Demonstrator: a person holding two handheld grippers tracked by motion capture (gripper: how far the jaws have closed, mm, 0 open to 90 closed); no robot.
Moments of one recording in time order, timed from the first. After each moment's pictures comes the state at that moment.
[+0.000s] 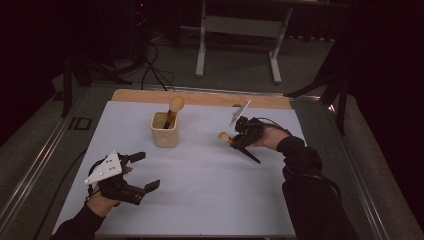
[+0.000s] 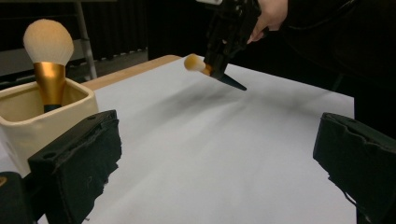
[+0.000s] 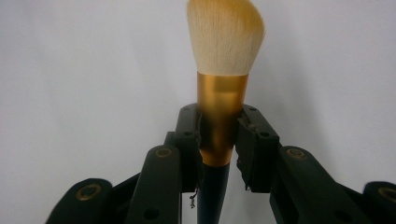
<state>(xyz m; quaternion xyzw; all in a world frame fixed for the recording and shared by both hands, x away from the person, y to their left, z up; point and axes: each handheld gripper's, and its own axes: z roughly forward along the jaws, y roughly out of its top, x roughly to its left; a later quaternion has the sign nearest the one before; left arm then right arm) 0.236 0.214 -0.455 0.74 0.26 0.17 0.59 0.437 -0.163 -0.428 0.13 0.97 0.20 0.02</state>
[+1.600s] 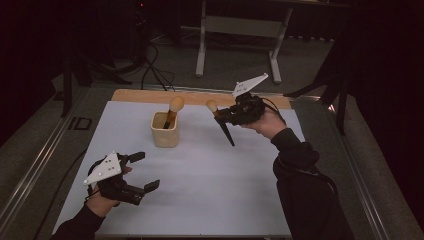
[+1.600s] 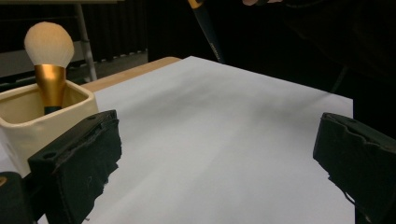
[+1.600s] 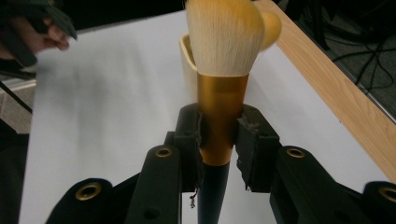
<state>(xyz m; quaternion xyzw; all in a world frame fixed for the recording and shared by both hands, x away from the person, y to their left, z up) 0.235 0.214 -0.454 0.74 0.26 0.17 0.59 0.427 -0.145 -0.342 0.14 0.90 0.42 0.04</state>
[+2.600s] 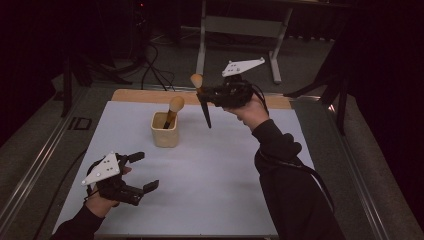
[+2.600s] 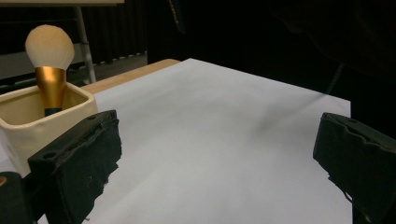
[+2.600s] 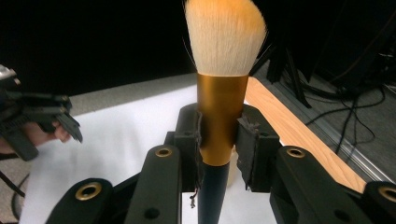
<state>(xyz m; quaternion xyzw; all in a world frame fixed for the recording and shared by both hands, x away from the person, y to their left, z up) 0.234 0.217 -0.454 0.74 0.26 0.16 0.60 0.429 -0.106 -0.302 0.15 0.83 0.52 0.07</state>
